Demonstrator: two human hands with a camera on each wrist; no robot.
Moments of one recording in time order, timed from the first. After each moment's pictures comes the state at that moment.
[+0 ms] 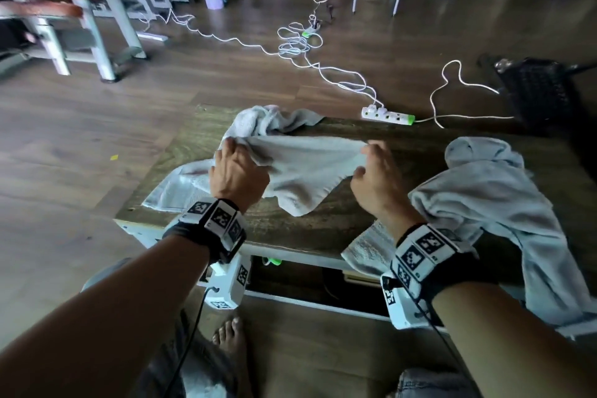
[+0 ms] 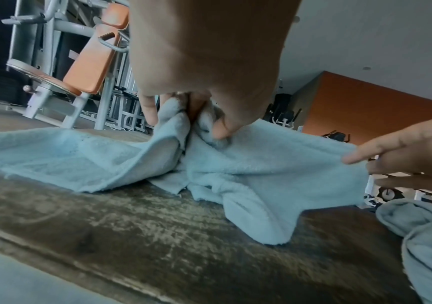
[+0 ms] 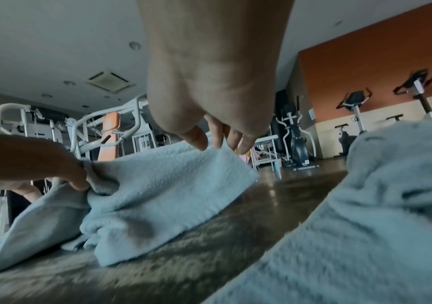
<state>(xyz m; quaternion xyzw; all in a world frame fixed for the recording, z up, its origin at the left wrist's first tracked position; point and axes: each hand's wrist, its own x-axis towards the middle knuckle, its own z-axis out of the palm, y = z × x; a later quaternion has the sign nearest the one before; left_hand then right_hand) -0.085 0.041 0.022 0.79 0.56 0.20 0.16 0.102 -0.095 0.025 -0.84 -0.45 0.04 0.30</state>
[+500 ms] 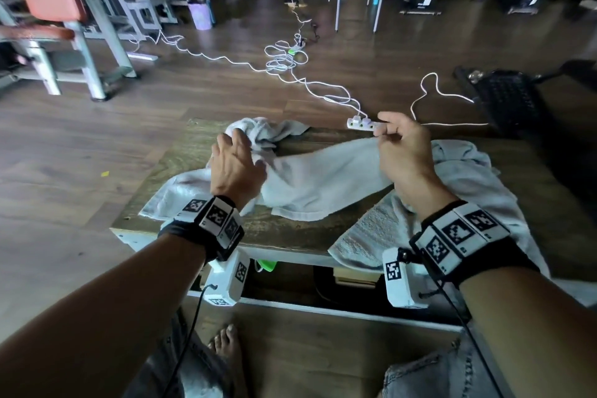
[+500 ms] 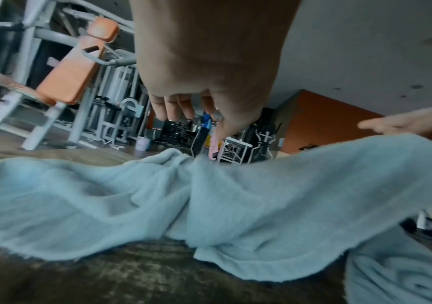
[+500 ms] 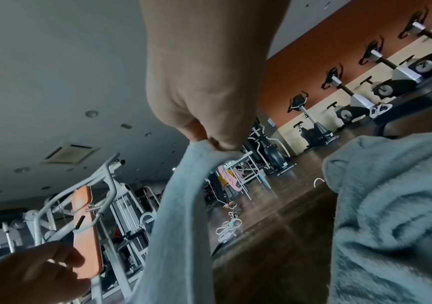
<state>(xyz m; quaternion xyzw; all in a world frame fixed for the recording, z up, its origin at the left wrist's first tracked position) -0.077 0.025 0.047 0.82 0.47 0.30 0.13 0.128 -0.125 0.087 -0.73 -0.32 0.10 0.60</state>
